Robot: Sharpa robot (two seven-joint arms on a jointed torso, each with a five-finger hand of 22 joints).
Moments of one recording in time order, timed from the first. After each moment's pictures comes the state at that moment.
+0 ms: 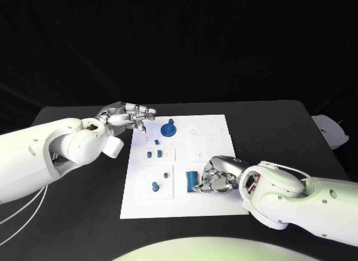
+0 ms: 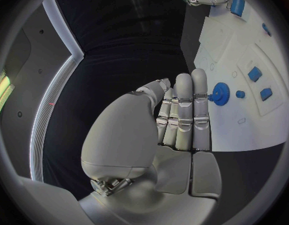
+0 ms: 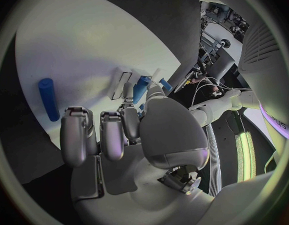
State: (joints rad) left arm 1.18 -0.90 0.00 1.55 -0.13 -0.18 0.08; left_hand 1.45 -0.13 0.39 0.08 0.26 0.98 0.19 0.16 0.13 1.00 0.11 0.41 0.16 1.24 0.02 0.87 0.48 0.17 1.10 0.10 0.87 0.54; right arm 1.01 -0.95 -0.13 1.94 -1.45 -0.32 -0.53; right_hand 1.23 0.01 -0.16 0.28 0.34 1.07 0.04 0.41 0.45 1.43 -0.03 1.27 1.31 1.47 -0.08 1.49 1.31 0.05 1.47 0.03 1.41 1.31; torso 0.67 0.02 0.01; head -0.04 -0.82
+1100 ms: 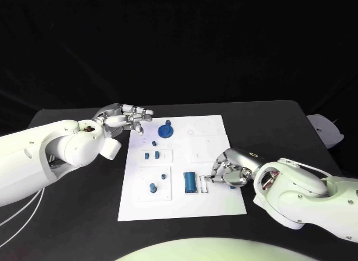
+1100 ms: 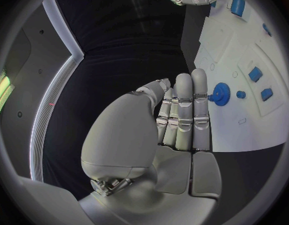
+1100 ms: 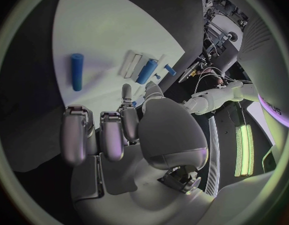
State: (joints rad) left arm 1.18 -0.90 0.00 1.54 -0.13 -0.18 0.08; left_hand 1.45 -0.13 0.39 0.08 0.26 0.98 0.19 0.17 0.13 1.00 0.11 0.41 0.16 1.24 0.02 0.87 0.48 0.17 1.10 0.10 0.87 0.53; right arm 1.04 -1.09 -0.12 2.01 -1.45 -0.41 -0.53; right_hand 1.25 0.02 -0.17 0.28 0.37 1.03 0.06 0.37 0.44 1.44 -0.02 1.28 1.37 1.47 -0.09 1.49 1.31 0.05 1.47 0.03 1.39 1.31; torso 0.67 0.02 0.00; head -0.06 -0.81
